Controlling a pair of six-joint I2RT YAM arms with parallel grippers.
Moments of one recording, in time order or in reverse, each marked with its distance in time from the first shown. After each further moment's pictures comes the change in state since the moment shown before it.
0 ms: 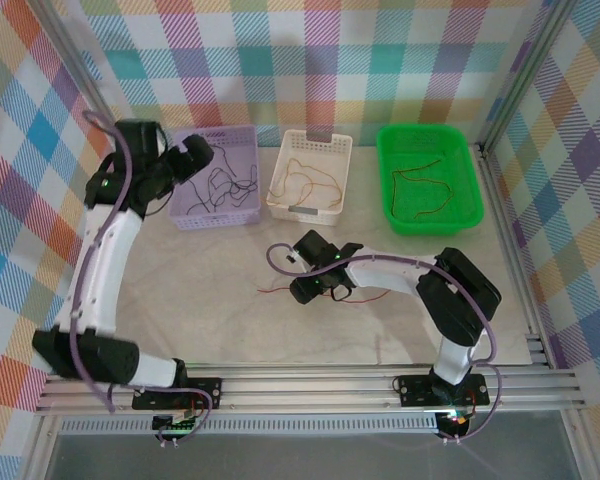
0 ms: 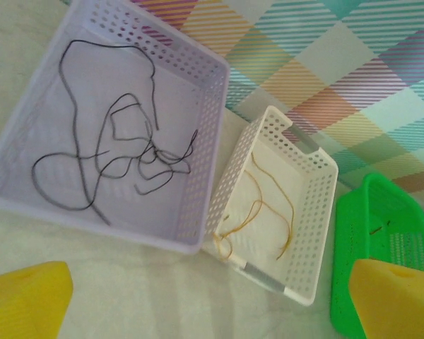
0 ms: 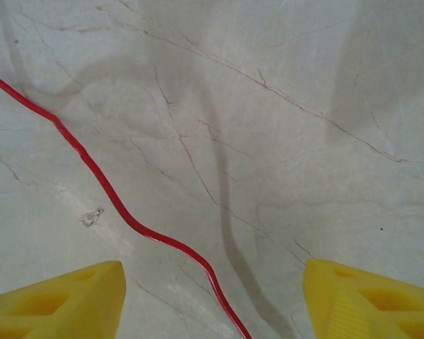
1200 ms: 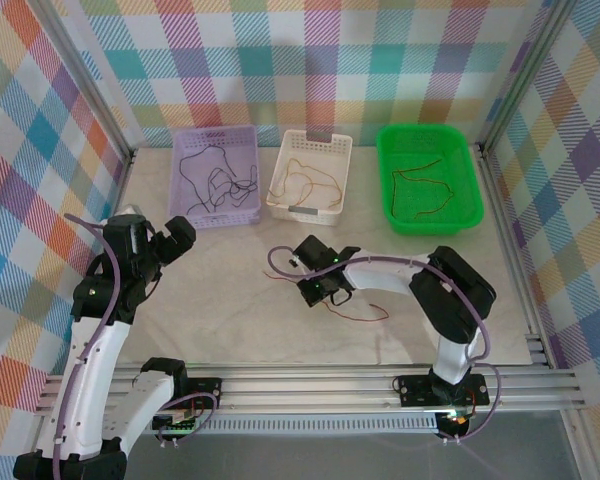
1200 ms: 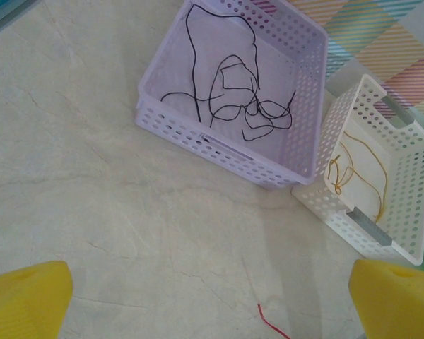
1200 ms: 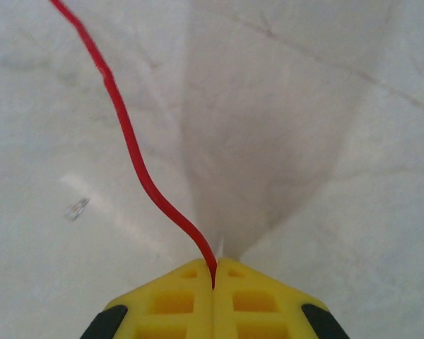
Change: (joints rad) left arm -0.008 -0.551 -0.572 0.001 -0.180 0.001; right arm 0.010 0.002 -0.032 0.000 -0.027 0.087
